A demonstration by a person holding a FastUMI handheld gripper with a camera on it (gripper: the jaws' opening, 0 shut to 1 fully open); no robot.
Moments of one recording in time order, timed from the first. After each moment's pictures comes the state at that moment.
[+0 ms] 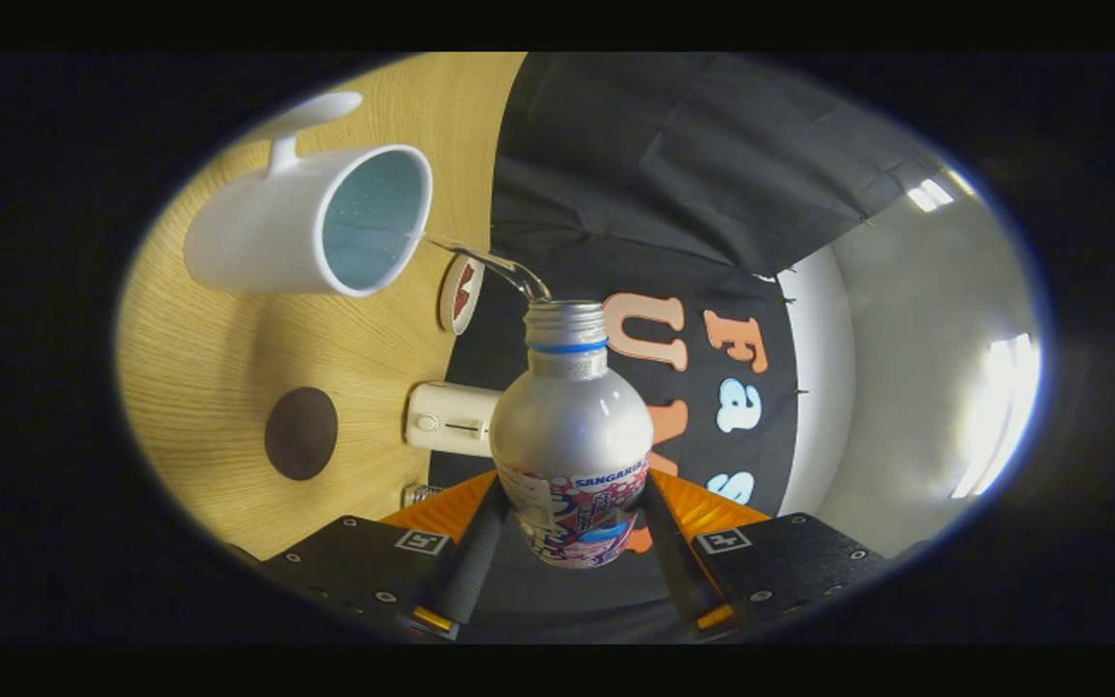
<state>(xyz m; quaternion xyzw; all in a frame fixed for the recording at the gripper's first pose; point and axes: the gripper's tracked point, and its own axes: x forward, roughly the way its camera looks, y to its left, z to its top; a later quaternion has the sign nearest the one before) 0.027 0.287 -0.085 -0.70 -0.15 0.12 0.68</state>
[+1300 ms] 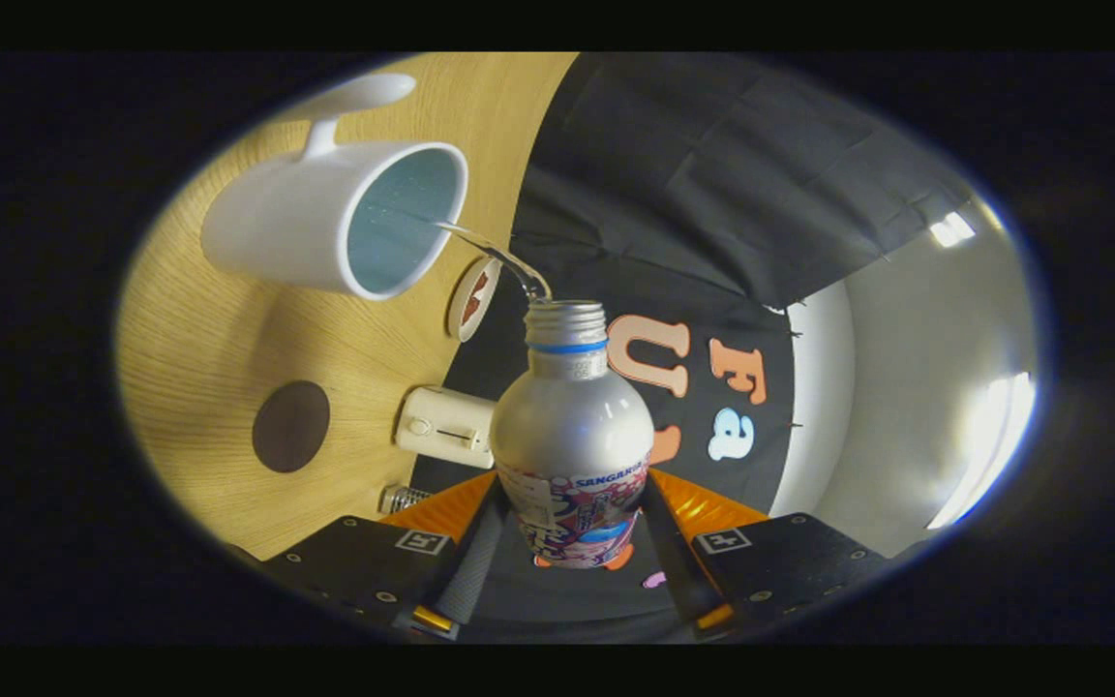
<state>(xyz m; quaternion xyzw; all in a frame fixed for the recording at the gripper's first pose) 0.025 0.297 -0.078 -0.74 -0.18 0.14 0.64</state>
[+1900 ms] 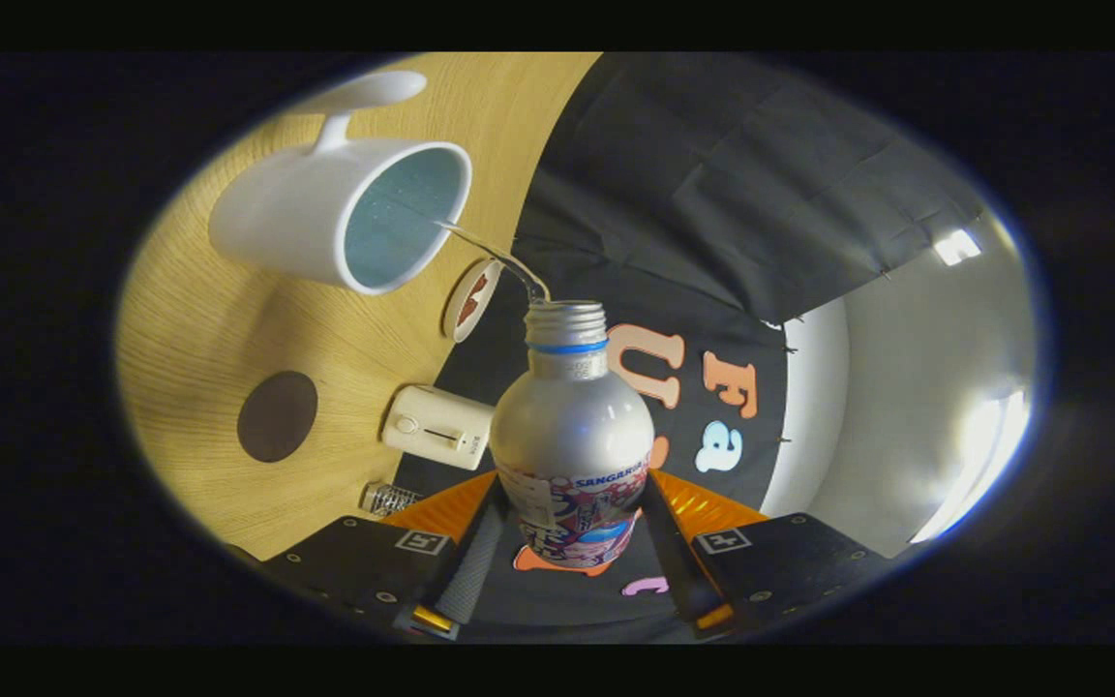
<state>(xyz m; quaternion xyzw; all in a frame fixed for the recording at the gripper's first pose) 0.029 0.300 -0.074 -0.75 -0.20 0.15 0.62</state>
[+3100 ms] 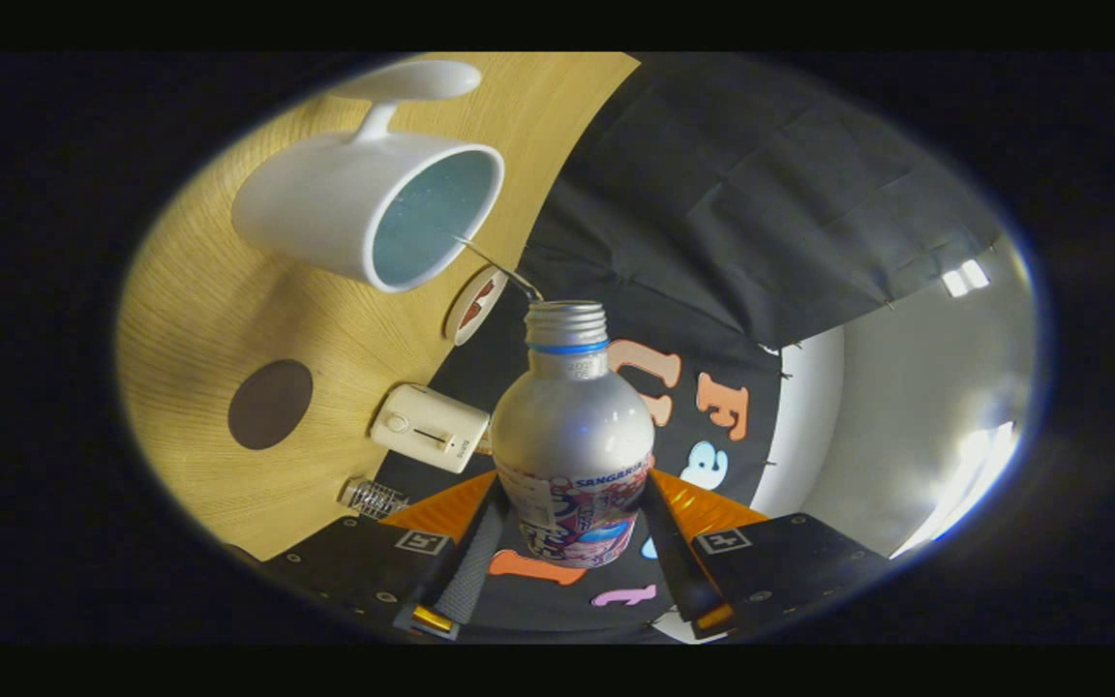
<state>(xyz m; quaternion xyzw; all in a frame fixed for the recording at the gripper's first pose) 0.024 0.307 -0.075 -0.77 -0.23 0.15 0.58</state>
